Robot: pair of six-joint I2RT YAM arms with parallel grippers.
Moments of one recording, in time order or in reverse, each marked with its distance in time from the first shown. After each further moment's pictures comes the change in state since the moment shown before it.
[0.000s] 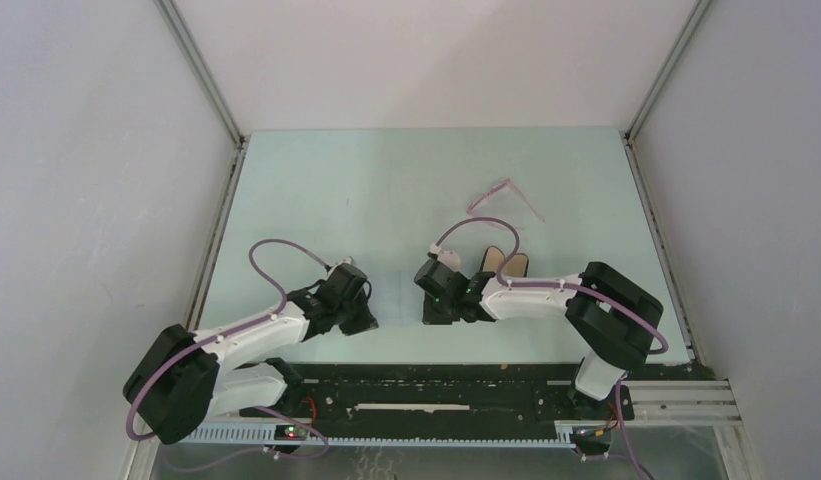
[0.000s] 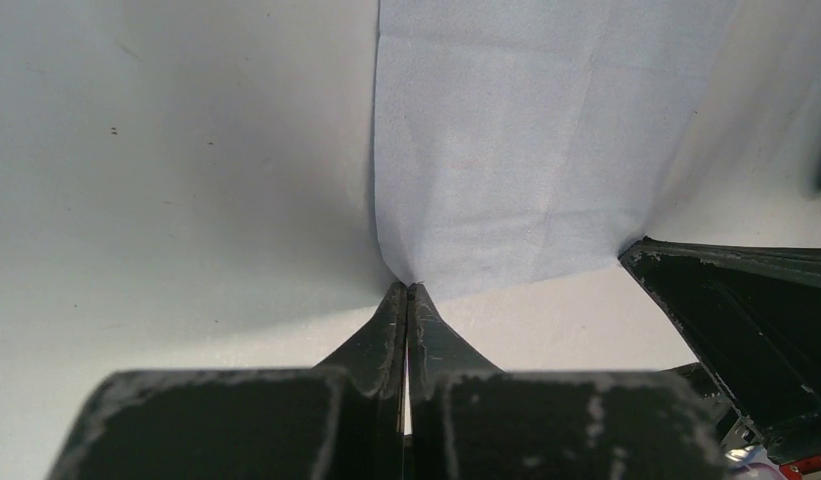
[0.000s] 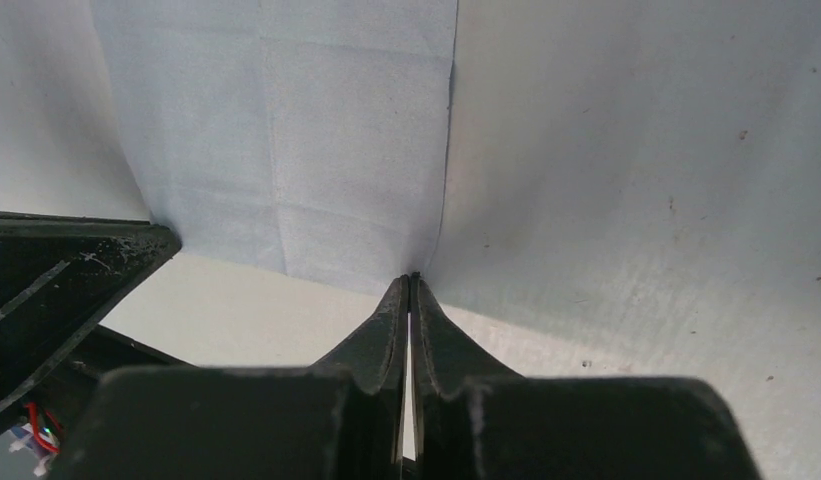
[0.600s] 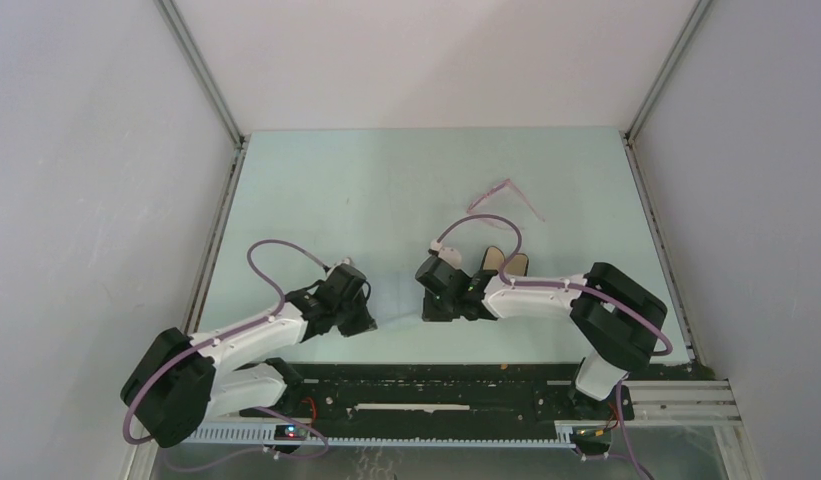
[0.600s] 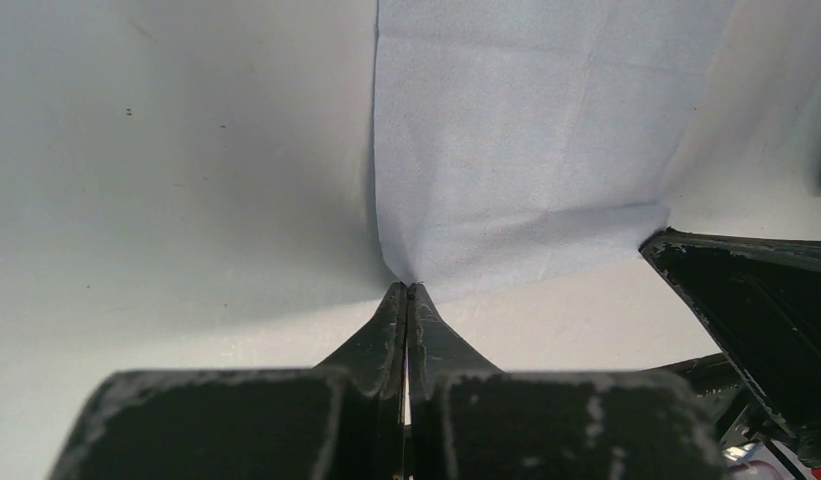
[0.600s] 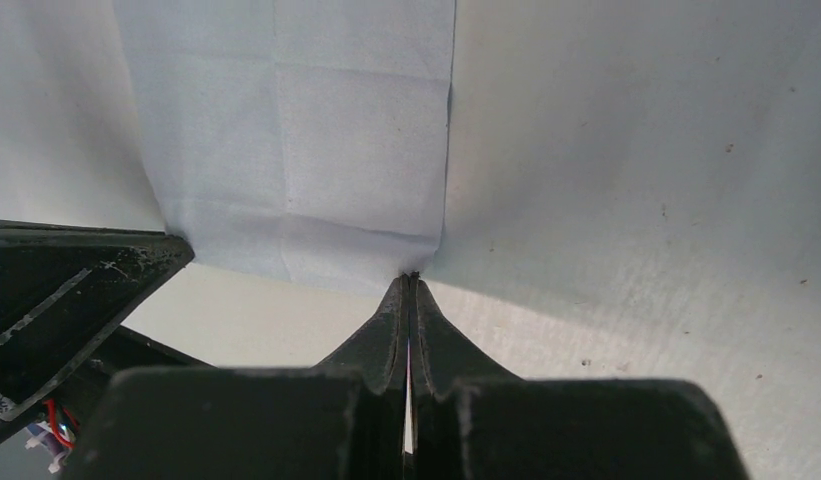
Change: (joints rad) left arm -0.003 -0.021 0.002 -0.031 -0.003 -0.007; right arm -0.017 -0.018 0.002 -0.001 0.001 -0.006
